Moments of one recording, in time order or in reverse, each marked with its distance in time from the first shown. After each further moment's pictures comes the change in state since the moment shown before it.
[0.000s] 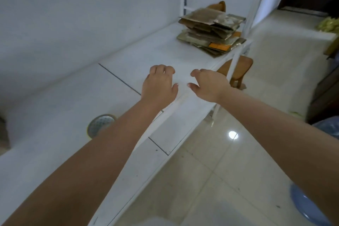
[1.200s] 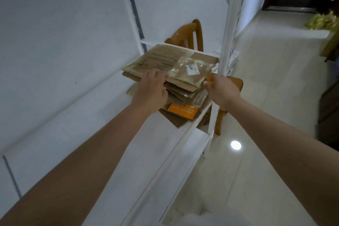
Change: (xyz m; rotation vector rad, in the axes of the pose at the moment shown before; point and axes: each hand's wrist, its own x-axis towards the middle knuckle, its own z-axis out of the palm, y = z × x) left_hand 0.397 0.076 0.148 -0.022 -0.027 0.110; right_hand 0.287 0.352 0.044 0.330 0.147 0.393
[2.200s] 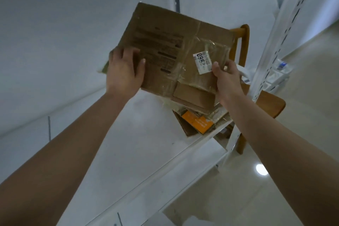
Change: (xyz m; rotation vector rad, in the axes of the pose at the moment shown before) left_hand -0.012 -0.039 -0.074 0.100 0.451 -0.370; right_hand 0.048 -0.068 -0.016 1.482 -0.188 0.210
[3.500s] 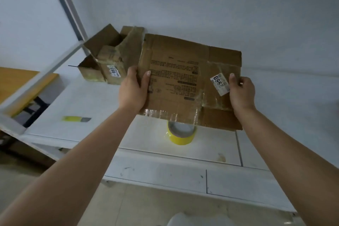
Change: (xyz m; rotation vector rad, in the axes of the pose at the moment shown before) left_hand -0.365 -0.352 -0.339 0.075 0.300 -0.878; right_hand -0.322 0.230 0.374 -0.742 -0.487 -0.276
